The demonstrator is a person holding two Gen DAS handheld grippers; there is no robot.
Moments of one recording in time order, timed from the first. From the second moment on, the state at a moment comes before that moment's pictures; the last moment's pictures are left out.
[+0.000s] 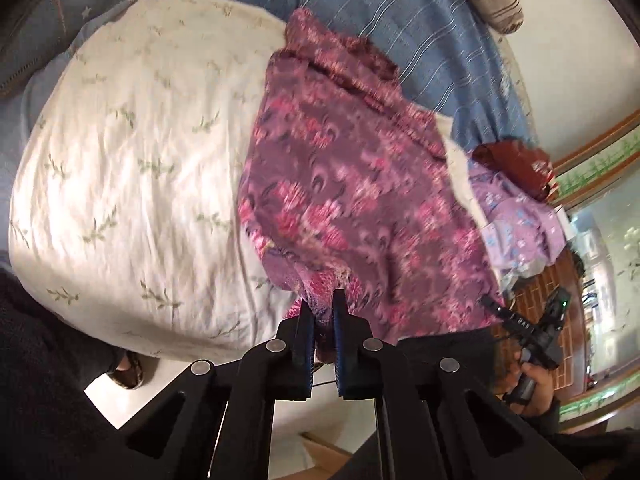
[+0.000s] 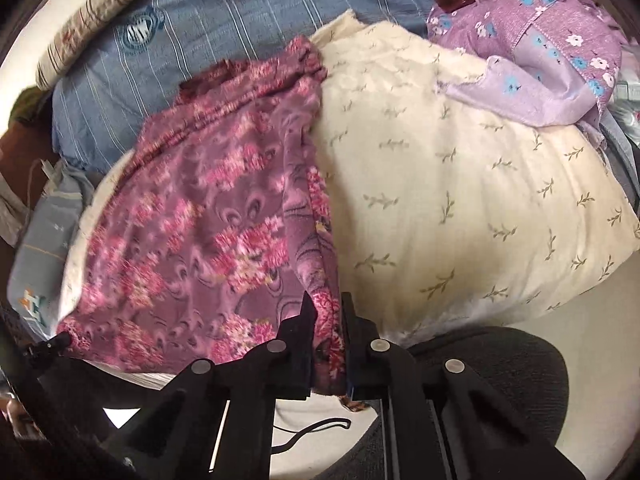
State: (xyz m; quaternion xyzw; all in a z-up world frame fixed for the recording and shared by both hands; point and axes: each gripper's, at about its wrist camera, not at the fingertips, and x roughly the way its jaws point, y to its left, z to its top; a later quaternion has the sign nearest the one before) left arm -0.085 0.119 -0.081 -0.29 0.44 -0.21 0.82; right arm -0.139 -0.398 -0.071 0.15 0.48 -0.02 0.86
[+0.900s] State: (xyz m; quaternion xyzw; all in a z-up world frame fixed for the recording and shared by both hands) left arm -0.019 0.138 0.016 -0.28 0.33 -0.21 0.88; right arm -0.069 -0.418 0.034 0.20 0.36 0.03 0.91
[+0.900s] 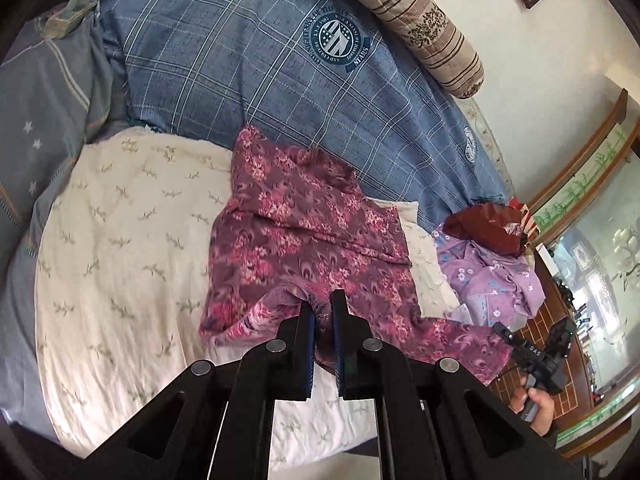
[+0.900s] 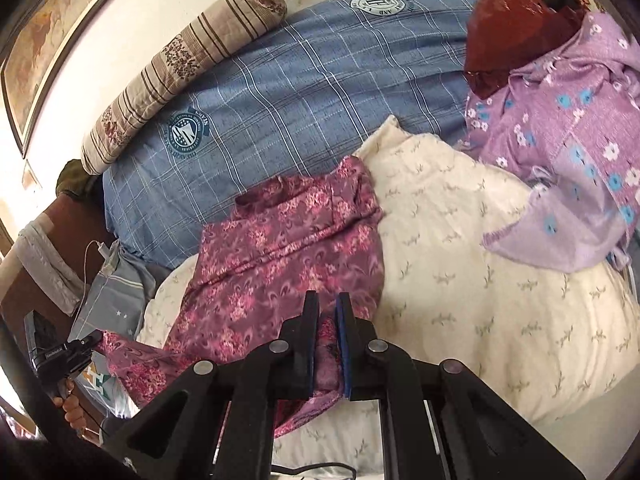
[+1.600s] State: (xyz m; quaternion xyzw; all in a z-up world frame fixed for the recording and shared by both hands) left arm 0.069 0.080 0.038 -0.16 0.33 -0.11 0.92; right arm 0.050 -0.407 0.036 0.18 0.37 0.02 0.91
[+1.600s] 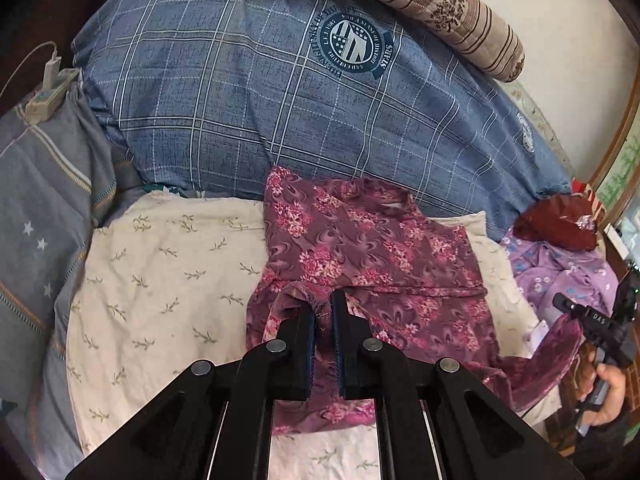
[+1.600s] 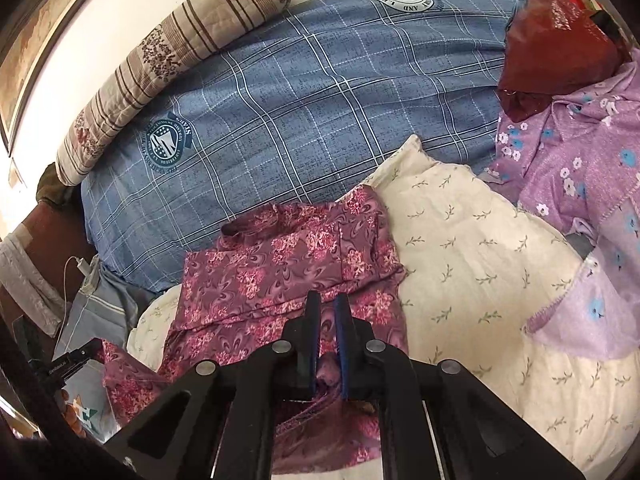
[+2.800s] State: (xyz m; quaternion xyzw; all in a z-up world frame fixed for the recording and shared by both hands) left arm 0.286 0.073 0.022 -0.16 0.37 -0.04 0.92; right arm 0.252 -0.415 -0.004 0.11 0.41 -0.04 0.91
